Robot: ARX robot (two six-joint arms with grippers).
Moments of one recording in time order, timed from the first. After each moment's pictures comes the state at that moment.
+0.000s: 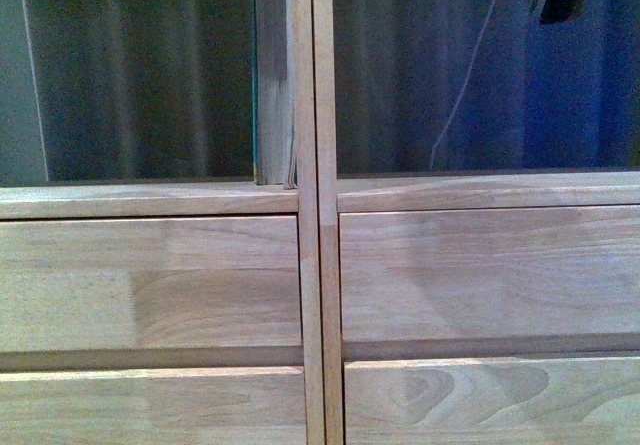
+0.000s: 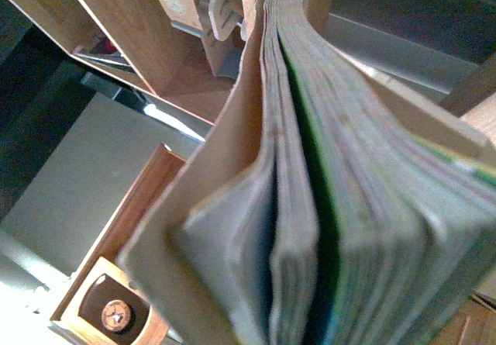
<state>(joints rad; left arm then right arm) 0.00 0.00 0.01 0.00 0.00 0.00 0.37 1.18 0.92 0.80 -0.39 1.45</state>
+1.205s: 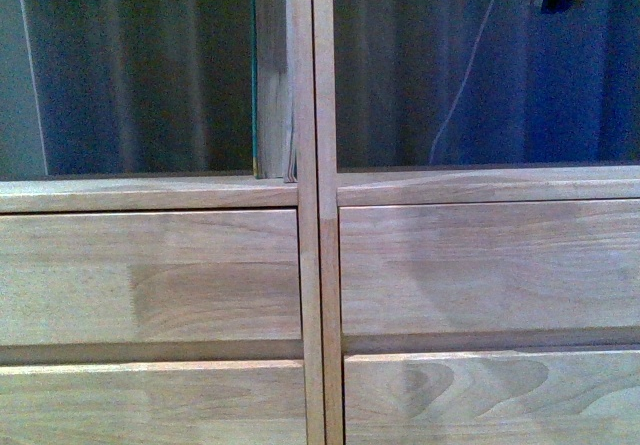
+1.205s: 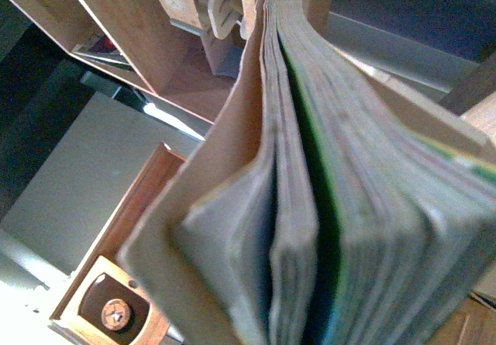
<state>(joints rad) -0.10 1.19 0.92 0.86 0.62 -1.05 0.37 1.18 0.92 0.80 -0.39 1.45</state>
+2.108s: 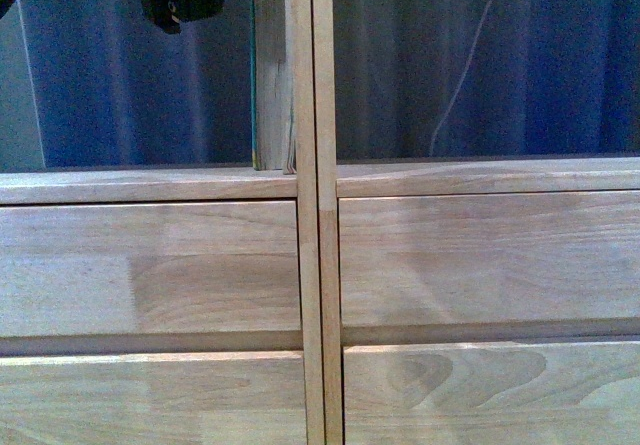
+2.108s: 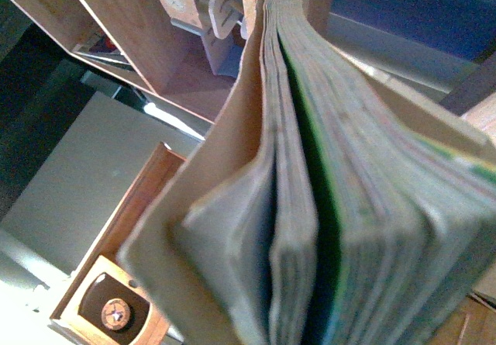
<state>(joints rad) -0.38 1.41 1.10 0.84 0.49 -1.21 0.37 1.18 0.92 0.80 -0.39 1.45</state>
